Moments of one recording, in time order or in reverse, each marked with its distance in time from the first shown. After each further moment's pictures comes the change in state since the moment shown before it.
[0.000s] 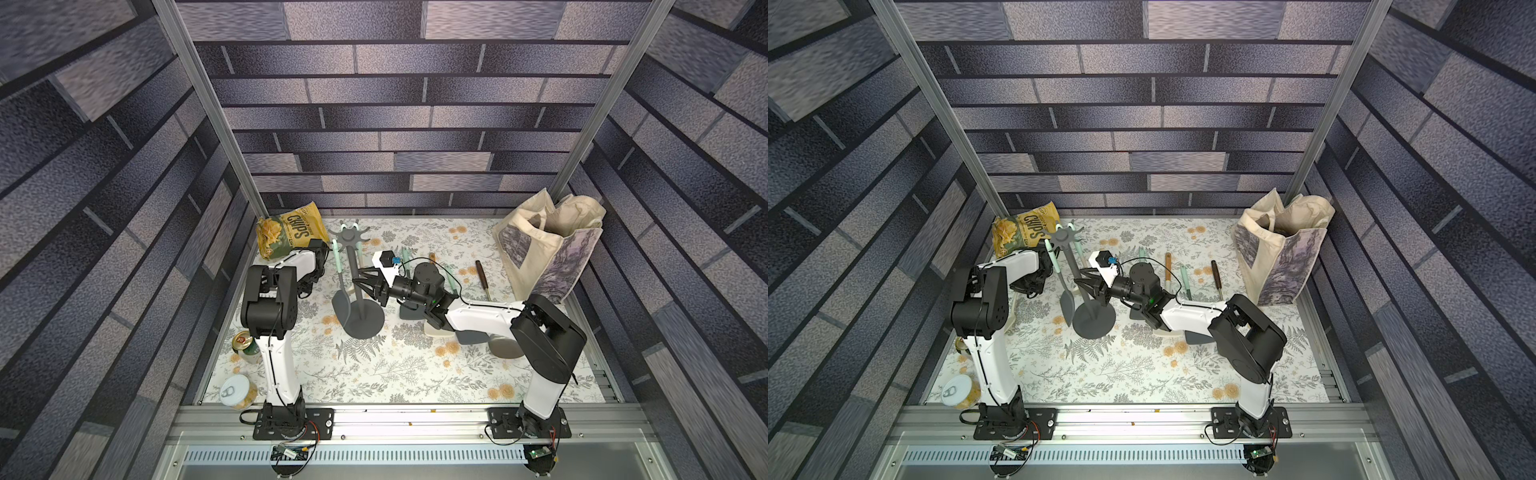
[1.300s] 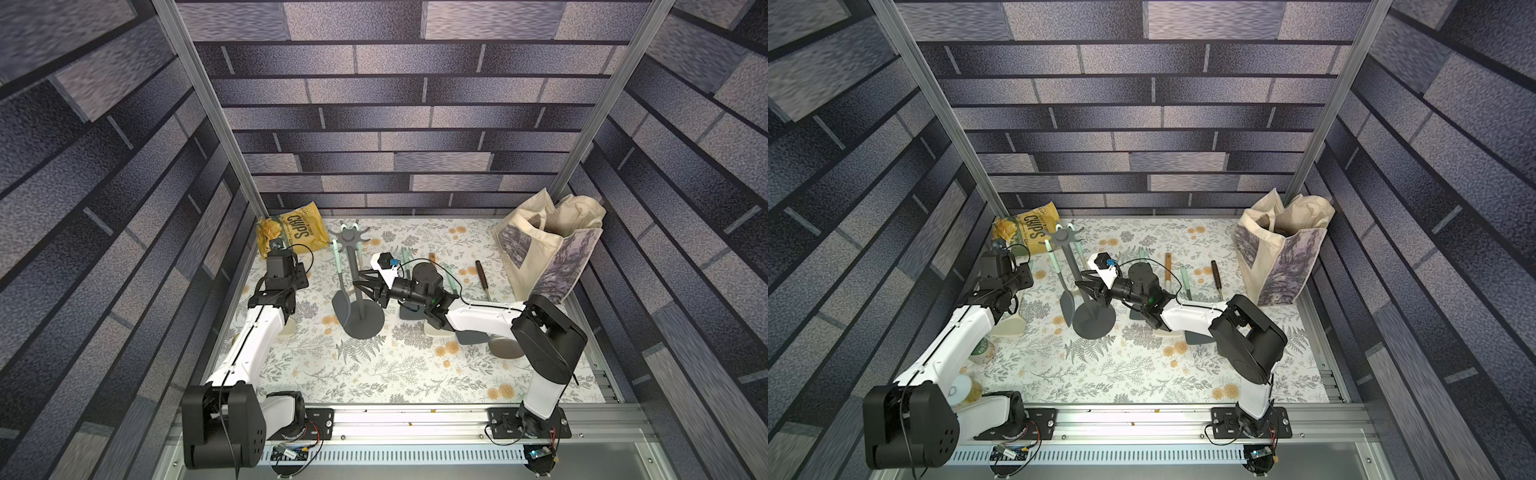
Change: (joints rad) left arm 0.062 -0.917 -0.581 0.595 0.623 -0.135; right arm 0.000 -0.004 0.002 -0.068 0.003 -0.046
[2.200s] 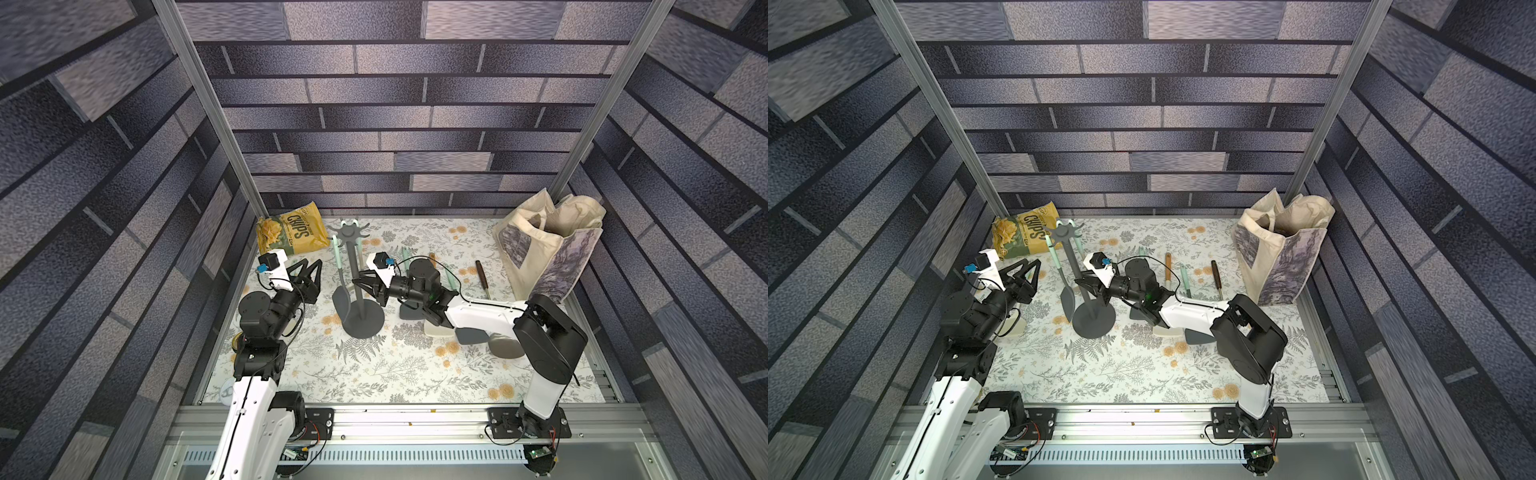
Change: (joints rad) left arm -0.007 -0.492 -0.233 0.358 0.538 -0.174; right arm 0.000 -0.008 0.045 -0.099 -0.005 -0.073
